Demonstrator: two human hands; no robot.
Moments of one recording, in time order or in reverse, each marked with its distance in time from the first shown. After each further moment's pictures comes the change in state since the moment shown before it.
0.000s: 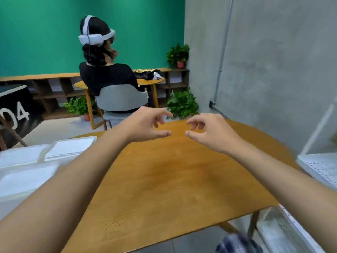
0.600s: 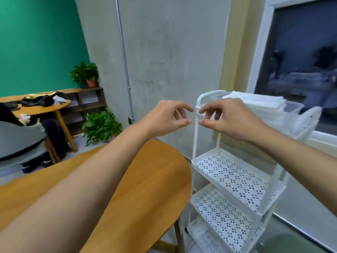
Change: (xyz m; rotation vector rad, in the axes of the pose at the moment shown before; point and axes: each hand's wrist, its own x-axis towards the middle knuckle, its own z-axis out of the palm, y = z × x) left_hand 0.246 0.302 0.087 -0.345 0.028 0.551; right_hand -0.132 0.166 -0.275 -0.333 0.293 0.320
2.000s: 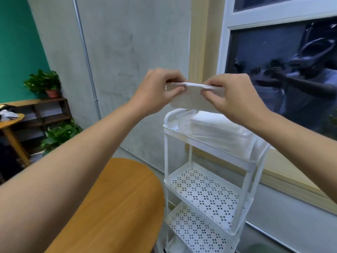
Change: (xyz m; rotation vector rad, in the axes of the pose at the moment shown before) left_hand 0.131 0.053 -0.026 -0.025 0.317 0.284; right_hand 0.034 0.046 -0.099 -0.222 0.384 -0.067
